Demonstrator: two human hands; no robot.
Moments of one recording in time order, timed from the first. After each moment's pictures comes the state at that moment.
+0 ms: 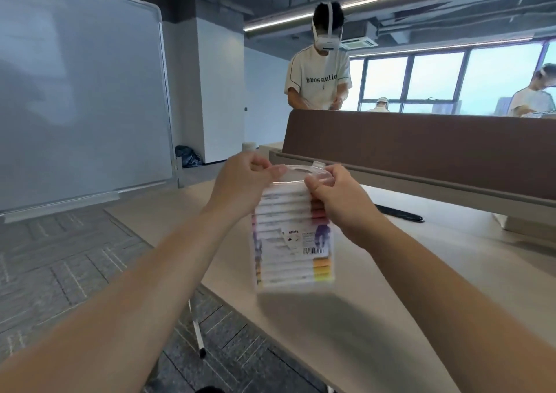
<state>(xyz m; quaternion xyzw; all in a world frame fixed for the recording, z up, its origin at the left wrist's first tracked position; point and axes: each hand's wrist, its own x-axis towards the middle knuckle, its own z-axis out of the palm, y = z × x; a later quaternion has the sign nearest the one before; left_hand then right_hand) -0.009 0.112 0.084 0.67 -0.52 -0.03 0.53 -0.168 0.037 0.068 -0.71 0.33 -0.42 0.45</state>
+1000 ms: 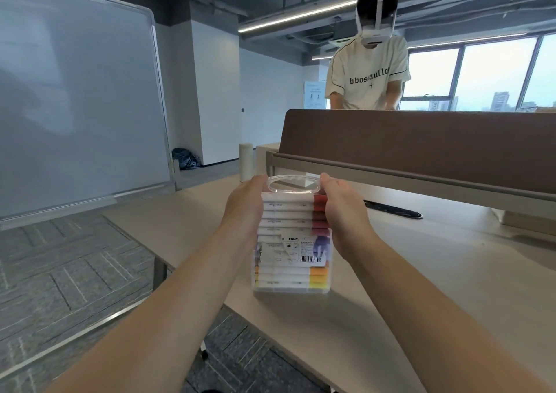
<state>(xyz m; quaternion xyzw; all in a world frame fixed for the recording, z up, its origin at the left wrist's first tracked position) -0.021 0.095 0.046 0.53 -0.34 -0.35 0.69 -0.160 0.039 0.051 -0.59 0.39 -0.49 0.51</state>
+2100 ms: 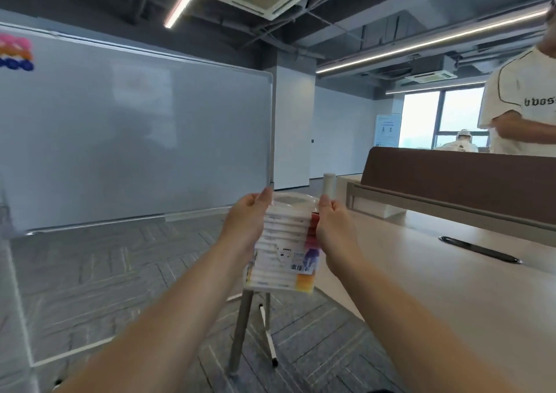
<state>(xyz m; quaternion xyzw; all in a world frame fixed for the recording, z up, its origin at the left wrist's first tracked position) 0.067 0.296 0.069 0.60 -0.32 -0.16 0.71 -0.060 0.219 0.078 -0.68 0.32 -0.45 0.48</state>
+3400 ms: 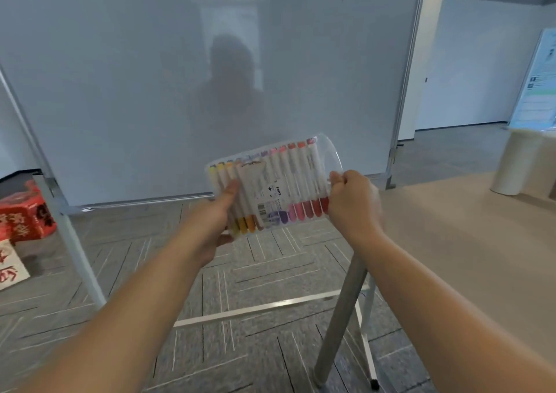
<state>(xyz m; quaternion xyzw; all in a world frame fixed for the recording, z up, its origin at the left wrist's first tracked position) 0.419 0.288 -0.001 0.71 -0.09 -0.13 0.68 0.331 0.085 0.000 -0.82 0.29 -0.37 0.33</state>
